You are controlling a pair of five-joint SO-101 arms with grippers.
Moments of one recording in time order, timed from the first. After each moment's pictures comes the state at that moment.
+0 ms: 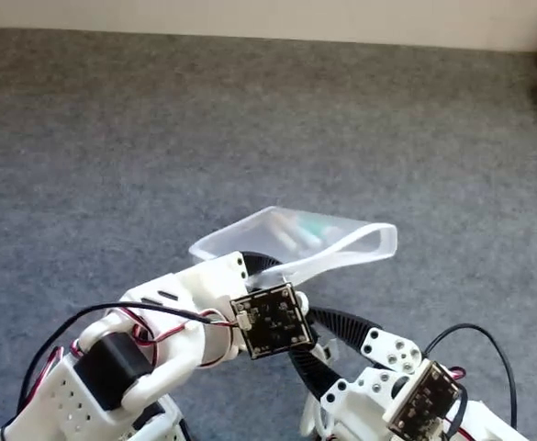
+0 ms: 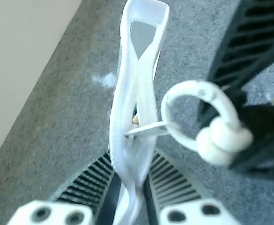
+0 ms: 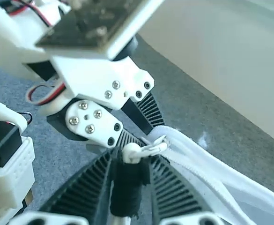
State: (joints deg) left arm 38.6 -67.6 48.0 66.4 -25.9; right arm -51.3 -104.8 42.6 81.8 15.6
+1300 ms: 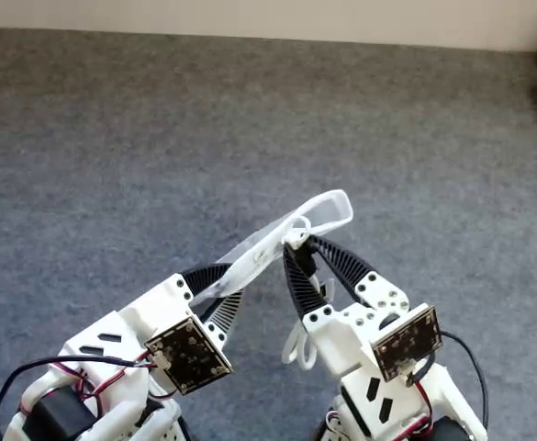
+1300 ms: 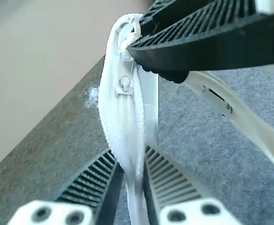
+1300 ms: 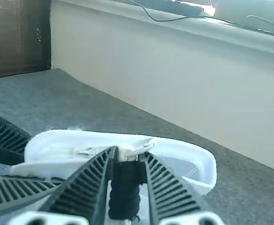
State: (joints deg) left arm 36.9 -96.5 57.8 72.0 -18.5; right arm -29.1 -104.8 60.8 54.8 10.8
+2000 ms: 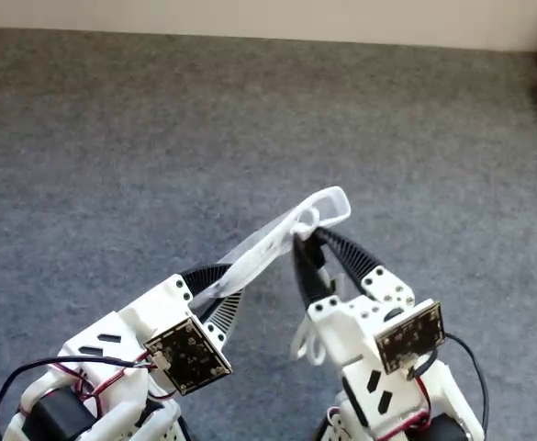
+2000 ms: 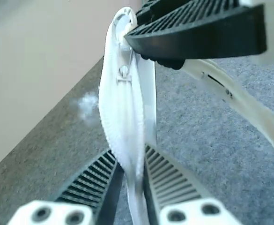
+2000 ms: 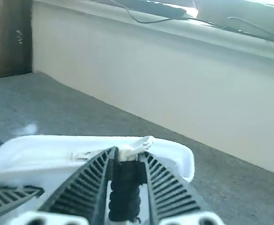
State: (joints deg) left arm 36.9 -96.6 57.8 72.4 -18.5; right arm -23.9 -104.8 62.6 51.6 10.8
